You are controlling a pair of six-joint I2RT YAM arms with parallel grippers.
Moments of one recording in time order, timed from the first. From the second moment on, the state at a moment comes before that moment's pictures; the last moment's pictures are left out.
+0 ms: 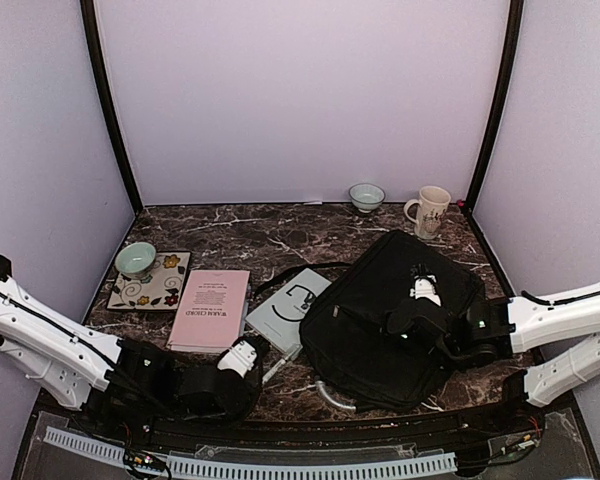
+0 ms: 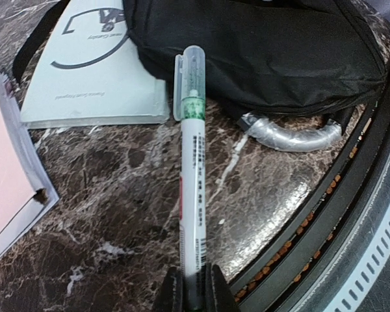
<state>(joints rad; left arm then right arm) -1.57 1.32 0.69 -0.37 -0.52 -0.73 1.24 1.18 0.64 -0.44 0.82 0.93</state>
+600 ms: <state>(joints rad) -1.50 1.84 1.16 -0.31 -0.45 -0.59 1.24 1.02 0.56 -0.44 0.84 0.95</state>
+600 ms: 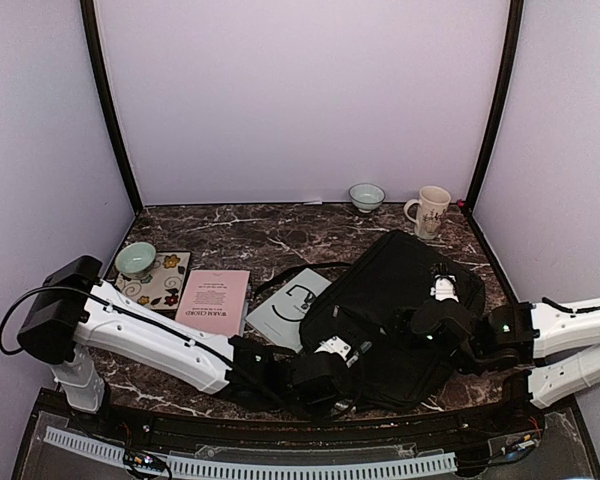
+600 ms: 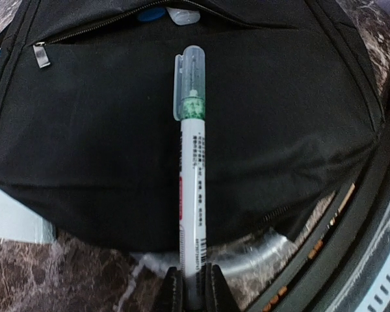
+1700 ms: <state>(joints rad) -1.18 2.06 1.46 -0.27 -0.24 -0.53 1.24 1.01 0.54 -0.37 0.80 0.89</state>
